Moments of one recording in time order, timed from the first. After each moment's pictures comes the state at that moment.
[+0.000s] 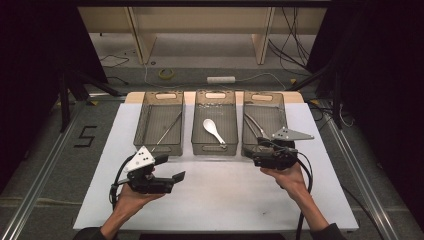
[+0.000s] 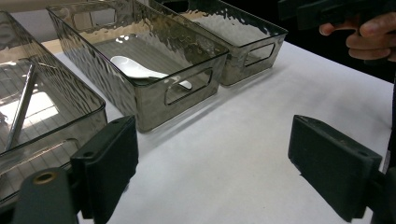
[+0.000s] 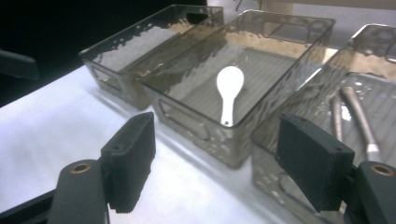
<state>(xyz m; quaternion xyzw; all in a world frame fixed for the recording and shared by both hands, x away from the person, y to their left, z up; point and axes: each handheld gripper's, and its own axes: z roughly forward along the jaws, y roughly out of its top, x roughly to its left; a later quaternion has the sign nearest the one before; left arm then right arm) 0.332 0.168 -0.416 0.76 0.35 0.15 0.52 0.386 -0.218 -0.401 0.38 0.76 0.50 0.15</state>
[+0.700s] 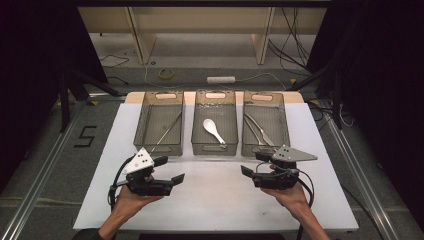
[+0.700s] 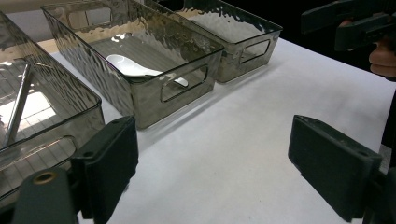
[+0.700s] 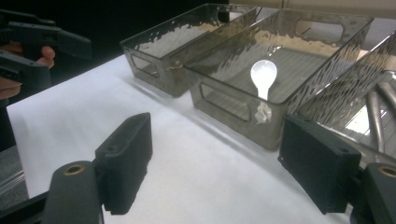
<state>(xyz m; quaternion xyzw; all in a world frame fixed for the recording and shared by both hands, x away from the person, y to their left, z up) 0.328 0.170 -0.416 0.77 0.34 0.14 0.52 0.342 -0.216 -0.411 0.35 0.77 0.52 0.14</state>
